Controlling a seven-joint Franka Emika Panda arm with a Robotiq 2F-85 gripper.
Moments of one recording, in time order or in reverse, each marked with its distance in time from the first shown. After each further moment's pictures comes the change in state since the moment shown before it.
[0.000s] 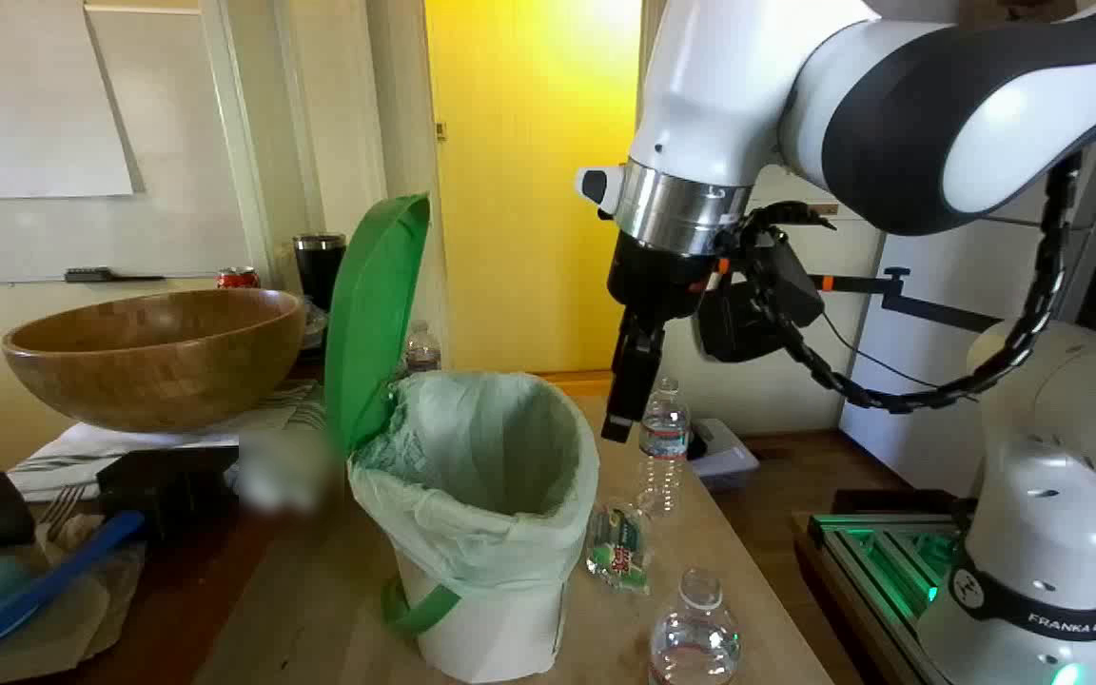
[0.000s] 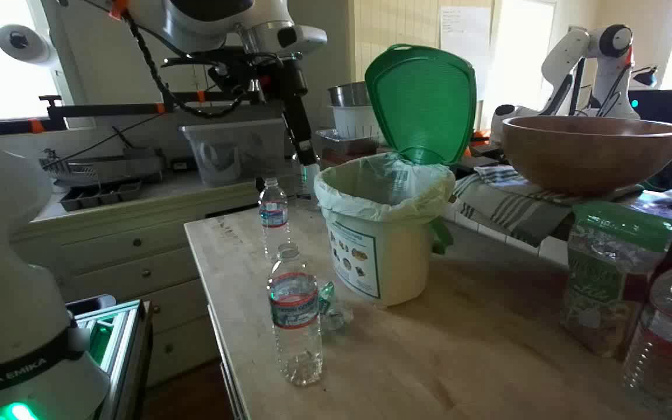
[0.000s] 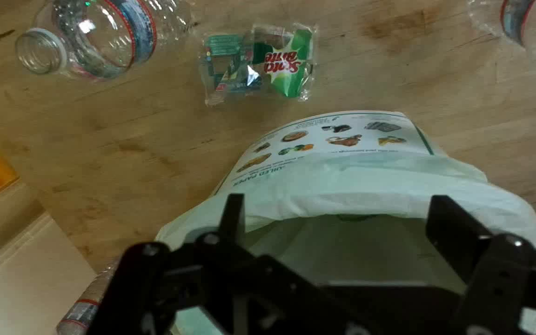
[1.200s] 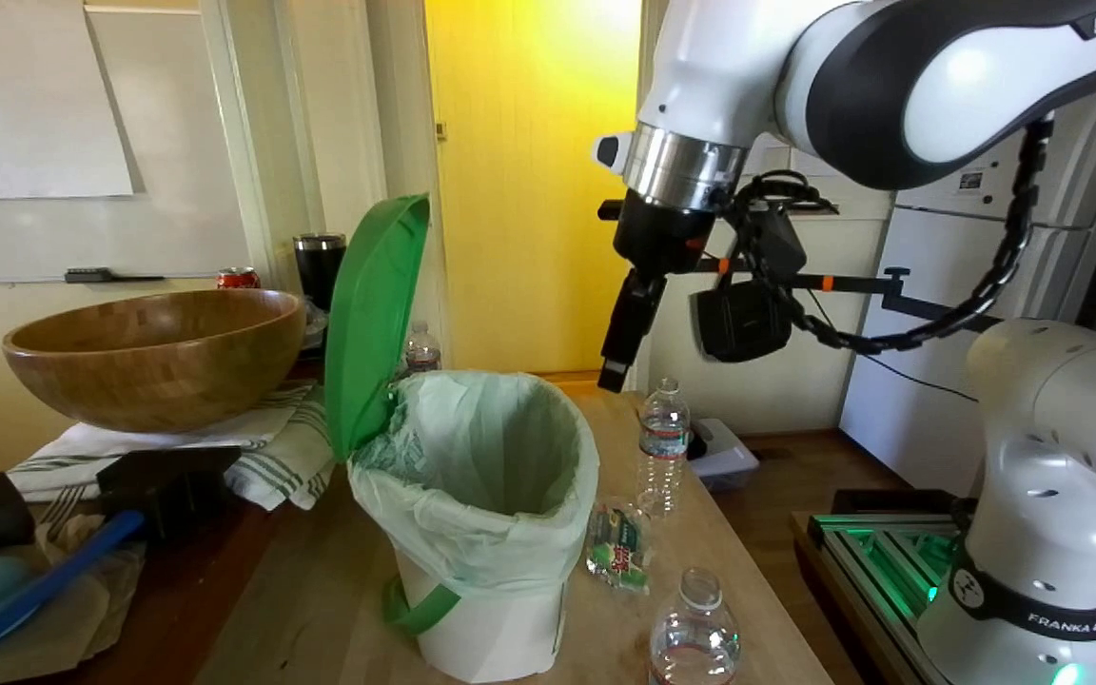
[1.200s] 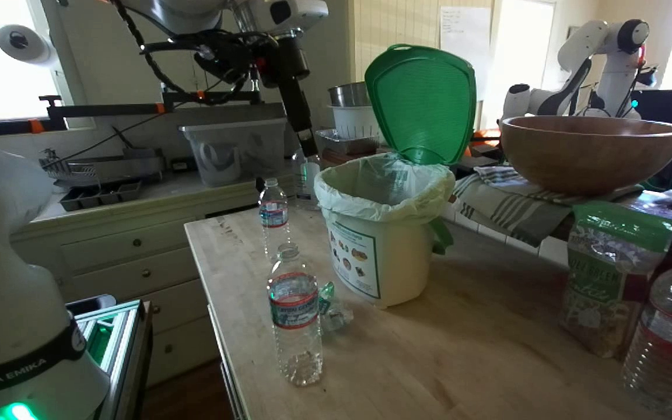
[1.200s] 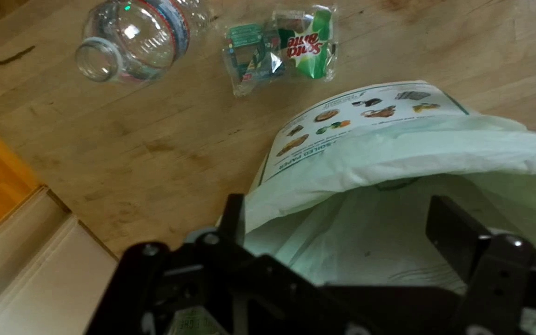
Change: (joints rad) arm -0.002 -0.064 -0.107 -0.006 0.010 0.000 0.000
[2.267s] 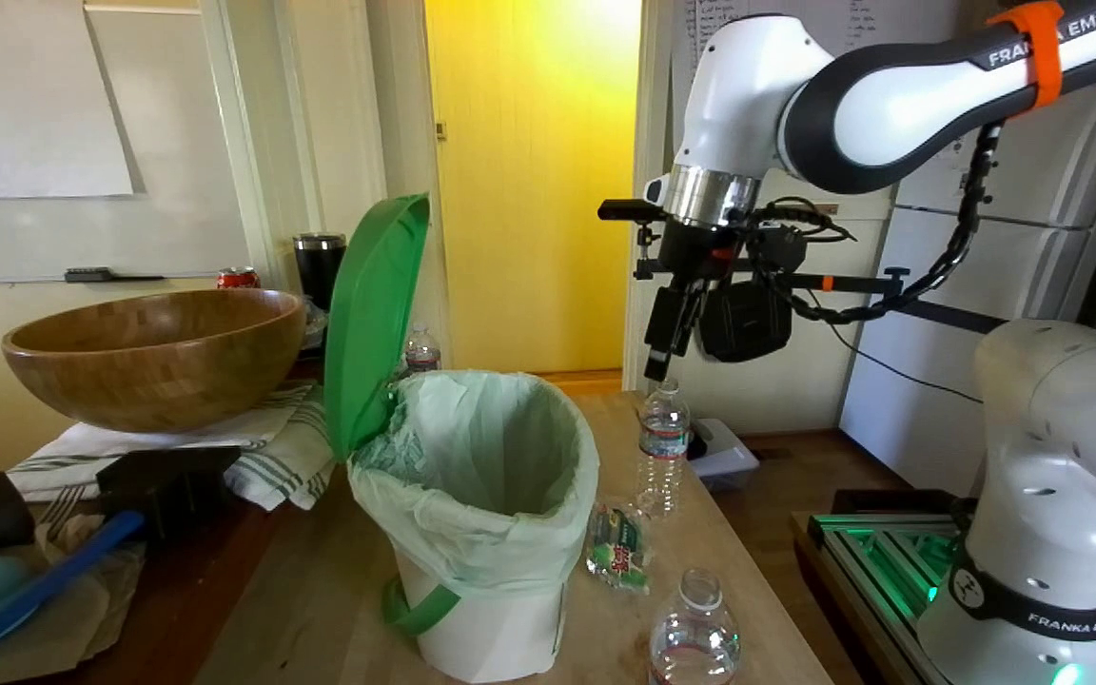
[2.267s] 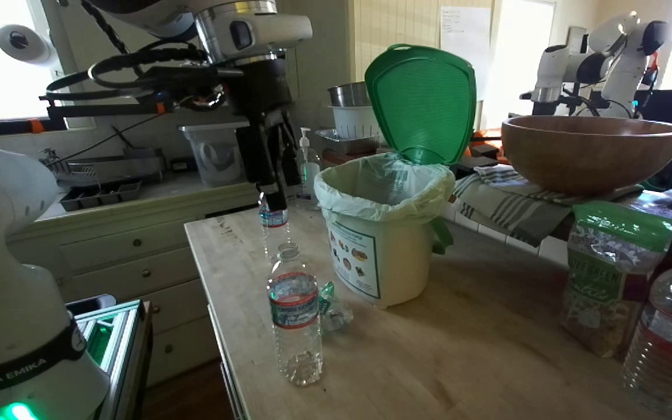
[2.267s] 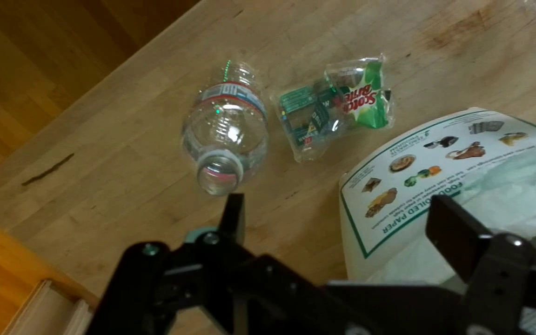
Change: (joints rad) arm -0.085 -0.109 -0.204 -0.153 0.087 0.000 -0.123
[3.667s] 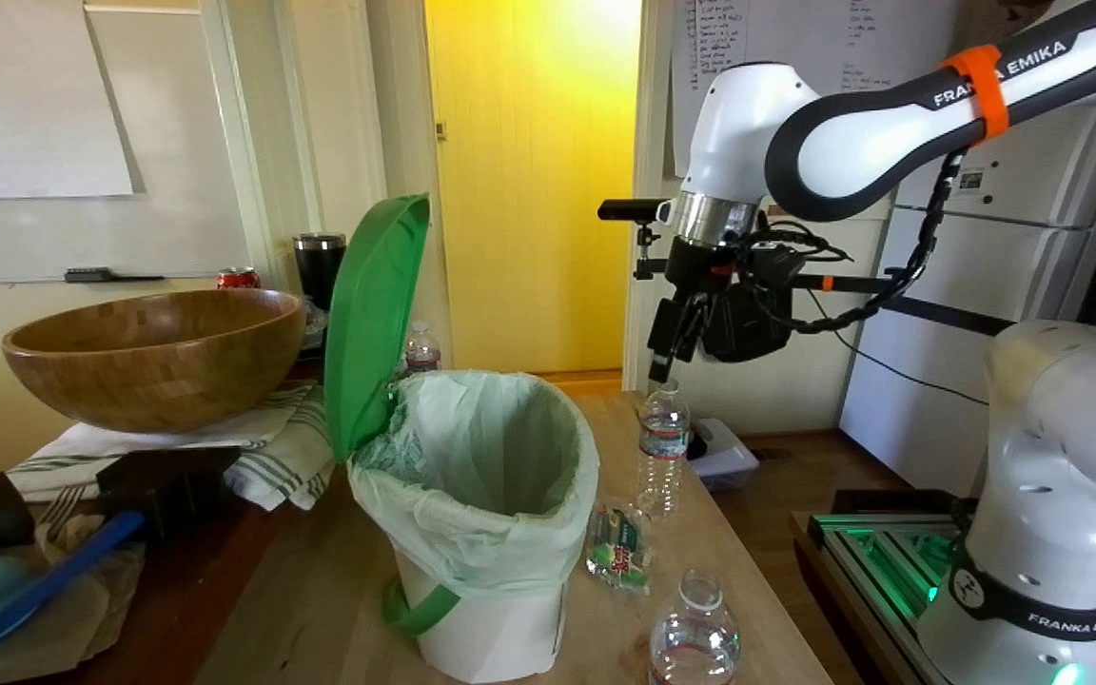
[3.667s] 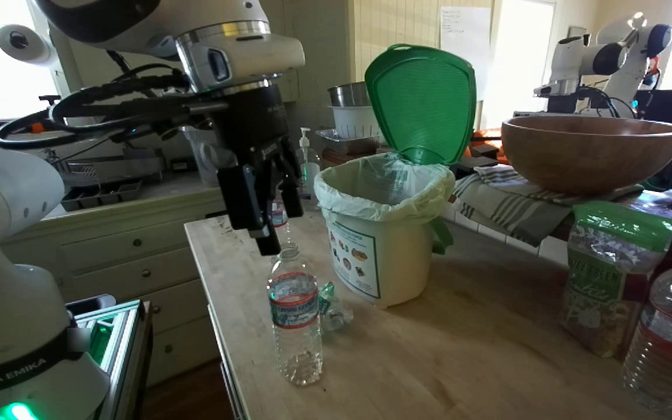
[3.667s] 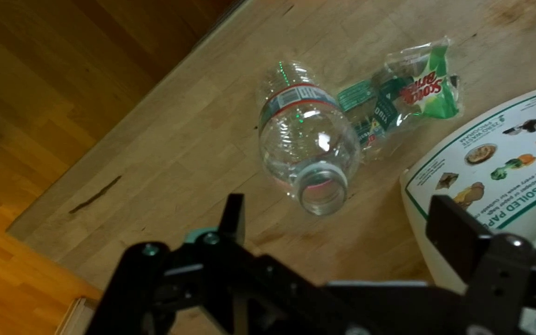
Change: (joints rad) arm -0.113 0.023 -0.043 -0.057 -0.003 0.085 -0.050
